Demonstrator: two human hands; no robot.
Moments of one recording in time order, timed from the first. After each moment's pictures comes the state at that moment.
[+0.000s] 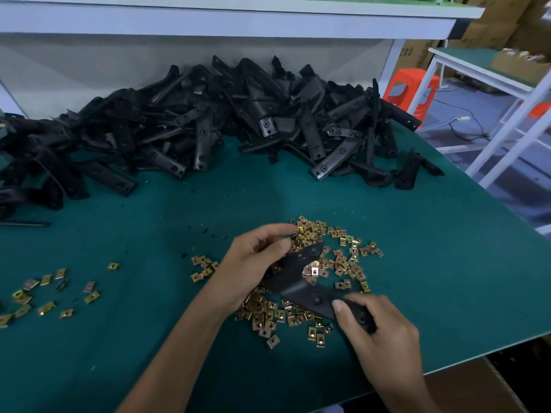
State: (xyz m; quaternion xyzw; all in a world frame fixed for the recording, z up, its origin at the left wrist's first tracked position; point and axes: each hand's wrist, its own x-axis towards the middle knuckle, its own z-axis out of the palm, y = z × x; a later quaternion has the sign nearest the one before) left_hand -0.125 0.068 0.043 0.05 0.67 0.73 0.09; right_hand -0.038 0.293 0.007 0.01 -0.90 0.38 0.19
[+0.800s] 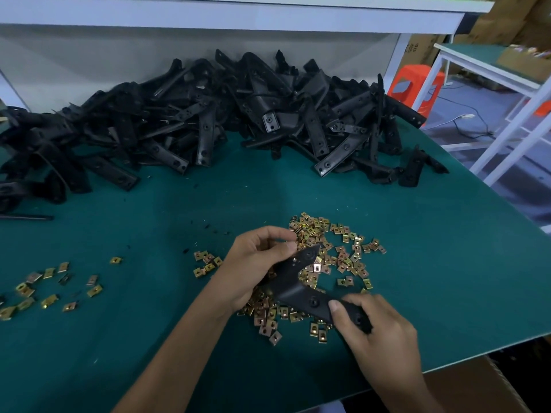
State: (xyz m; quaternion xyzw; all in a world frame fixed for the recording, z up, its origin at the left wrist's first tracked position) left_hand -0.122 0.072 0.047 -0.02 0.64 0.75 0.13; right_hand -0.040 0.289 0.003 0.03 -0.92 0.31 0.21
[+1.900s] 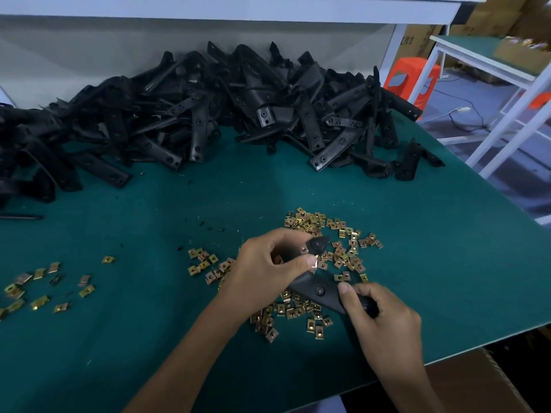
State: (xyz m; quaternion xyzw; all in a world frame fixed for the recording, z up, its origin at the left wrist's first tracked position) left_hand -0.107 0.087 0.044 0.09 0.79 0.61 0.02; right_hand -0.047 0.293 0.009 -0.03 -0.89 0.42 0.18
